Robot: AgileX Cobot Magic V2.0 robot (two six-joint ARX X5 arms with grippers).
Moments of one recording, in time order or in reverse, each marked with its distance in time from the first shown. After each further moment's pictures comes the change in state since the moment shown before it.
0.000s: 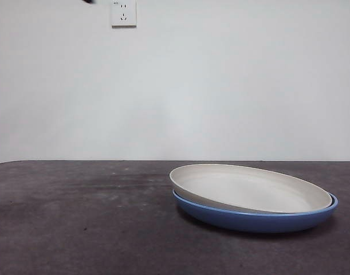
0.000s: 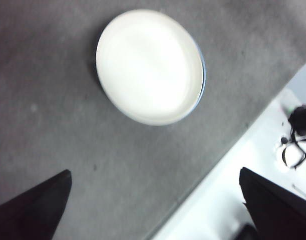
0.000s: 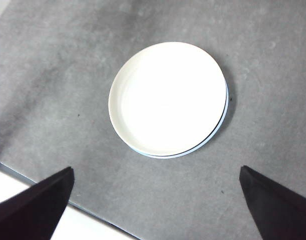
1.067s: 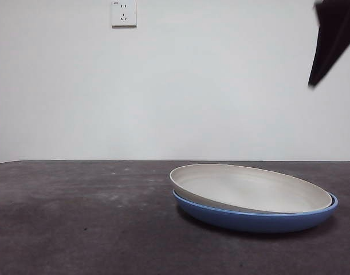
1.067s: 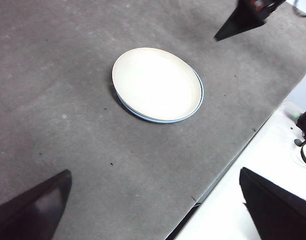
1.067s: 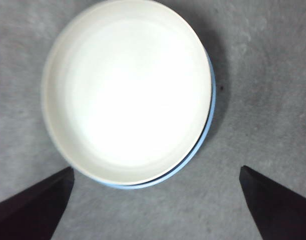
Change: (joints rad) left arm 0.074 -0.824 -0.670 0.281 0.004 0.042; right arm 0.000 0.493 -0.089 0.290 -0.005 -0.022
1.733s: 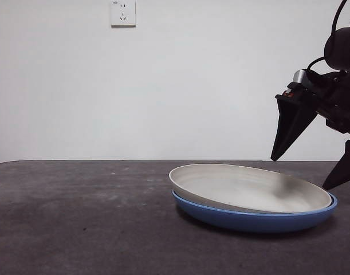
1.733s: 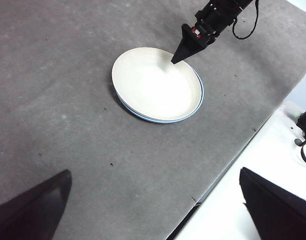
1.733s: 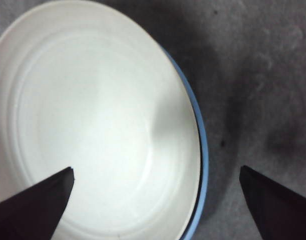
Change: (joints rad) left arm 0.000 0.000 0.000 0.000 0.000 0.000; right arm 0.000 0.383 -0.006 0.310 -0.079 -0.004
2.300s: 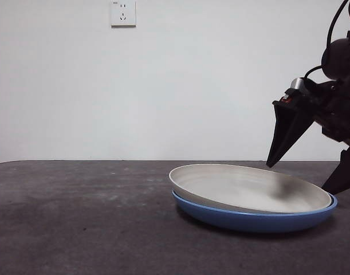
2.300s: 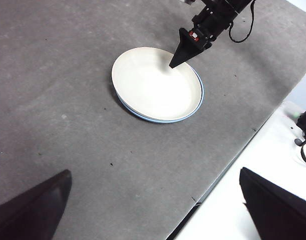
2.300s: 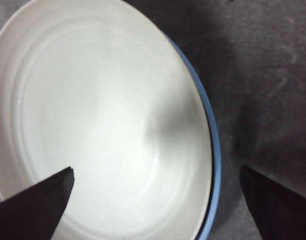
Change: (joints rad) left arm 0.000 0.000 0.000 0.000 0.000 0.000; right arm 0.000 0.054 0.000 0.010 -0.053 -0.004
